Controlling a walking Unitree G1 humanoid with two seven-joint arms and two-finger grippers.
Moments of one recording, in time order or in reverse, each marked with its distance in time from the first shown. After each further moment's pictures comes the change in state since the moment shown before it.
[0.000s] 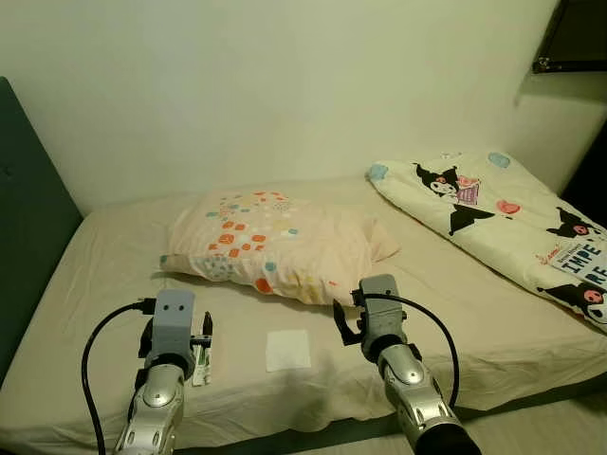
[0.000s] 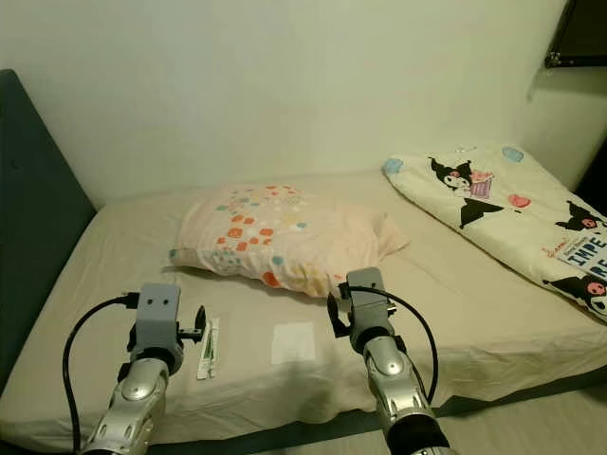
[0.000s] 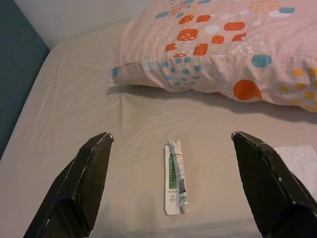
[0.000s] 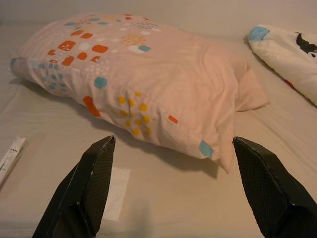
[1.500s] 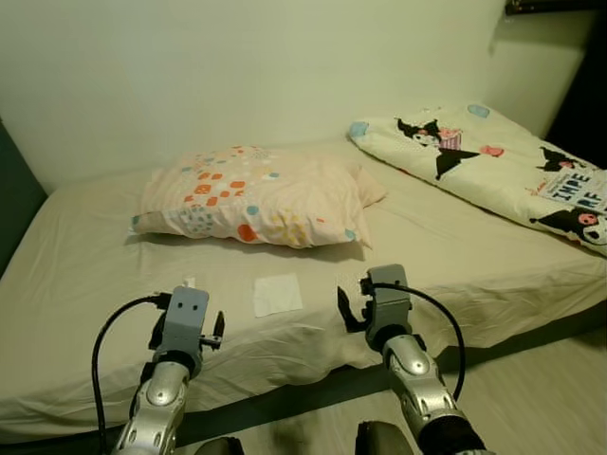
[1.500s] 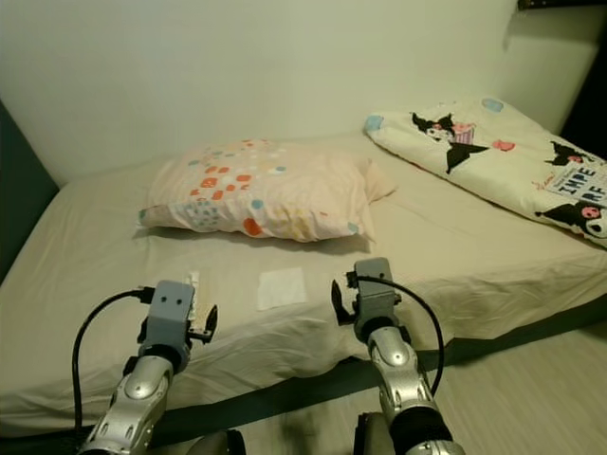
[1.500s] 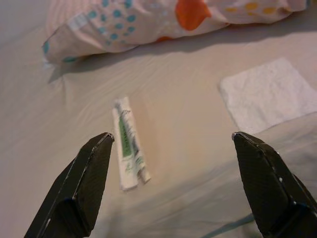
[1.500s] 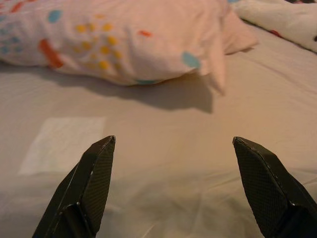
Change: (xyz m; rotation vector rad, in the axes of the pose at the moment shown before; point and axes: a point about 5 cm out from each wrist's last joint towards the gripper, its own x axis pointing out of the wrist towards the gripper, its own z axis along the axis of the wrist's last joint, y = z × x) left arm 0.003 -0.010 0.013 0.082 -0.054 -0.120; right arm 0.010 -0.014 0.023 0.057 -0.065 -0.034
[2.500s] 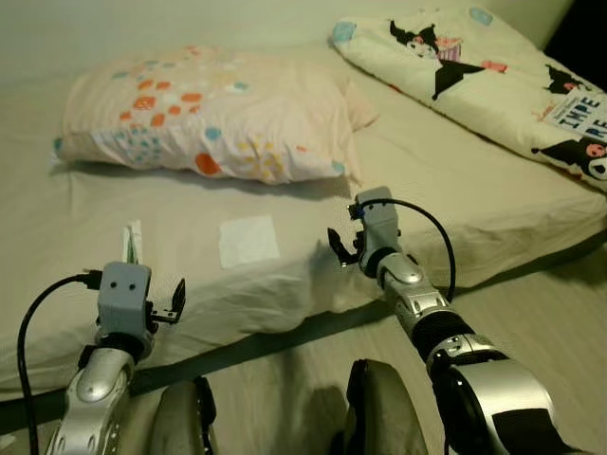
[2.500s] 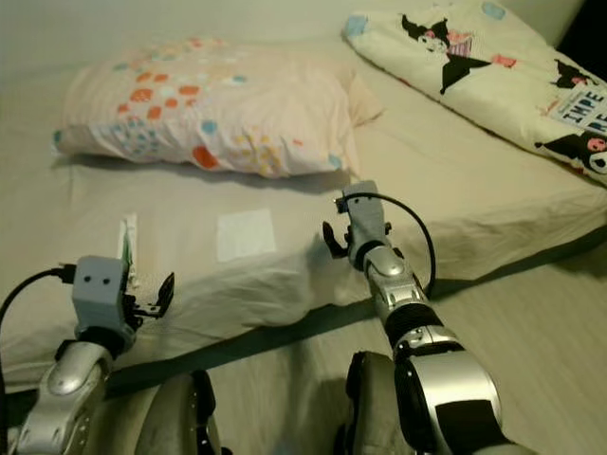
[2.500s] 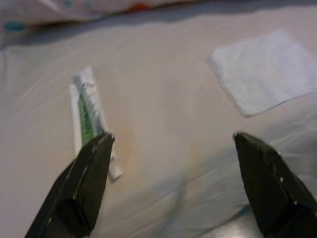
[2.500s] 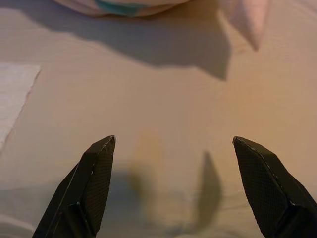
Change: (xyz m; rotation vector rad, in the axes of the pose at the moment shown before) left arm -0.042 0.066 0.054 -0.046 -0.237 -0.002; right arm 0.057 0.009 0.088 -0.072 -0.034 0.182
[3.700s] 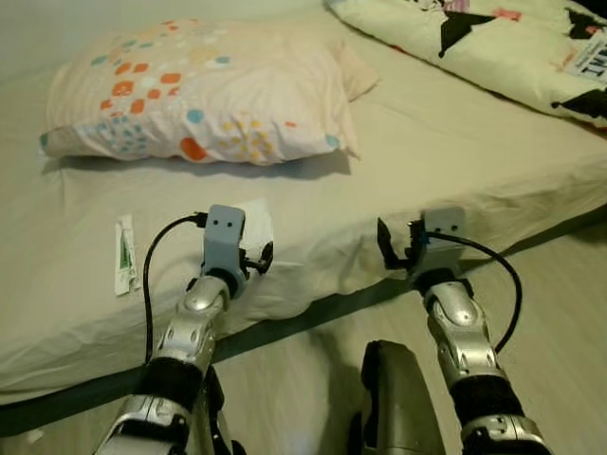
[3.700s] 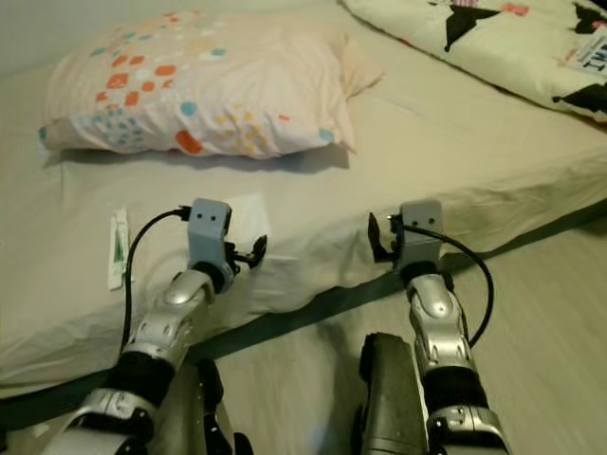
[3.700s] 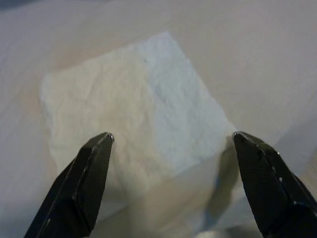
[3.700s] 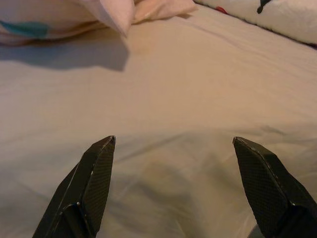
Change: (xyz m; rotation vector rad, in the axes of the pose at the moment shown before) left arm 0.109 -0.104 0.014 -0.160 0.109 -0.205; right arm -0.068 -0.047 -0.016 -0.047 -0.251 -0.259
